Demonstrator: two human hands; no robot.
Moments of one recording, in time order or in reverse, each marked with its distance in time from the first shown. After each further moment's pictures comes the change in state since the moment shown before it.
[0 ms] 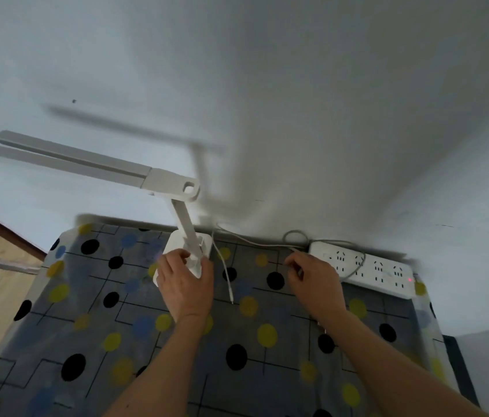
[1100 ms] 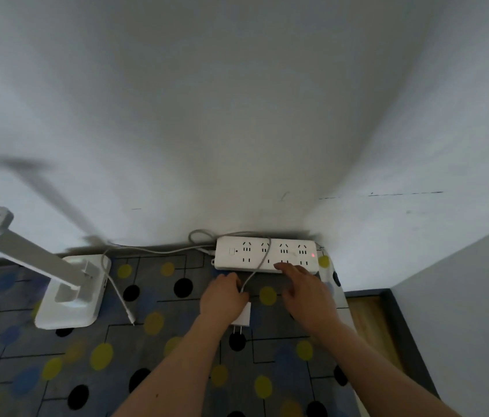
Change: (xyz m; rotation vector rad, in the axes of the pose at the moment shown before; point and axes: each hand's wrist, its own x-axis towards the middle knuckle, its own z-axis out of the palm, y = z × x) left_hand -0.115 0.118 0.144 0.303 -1.045 0.287; right_hand -0.057 0.158 -0.057 -0.099 -0.107 0.293
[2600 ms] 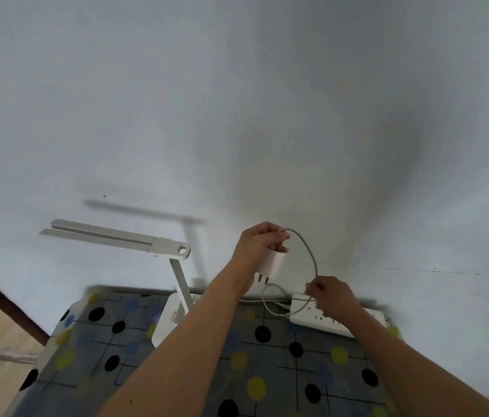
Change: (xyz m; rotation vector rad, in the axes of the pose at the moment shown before) left_hand -0.096 0.022 -0.248 -1.131 0.183 0.264; right_hand 0.032 -0.142 -0.067 0.246 -0.108 0.008
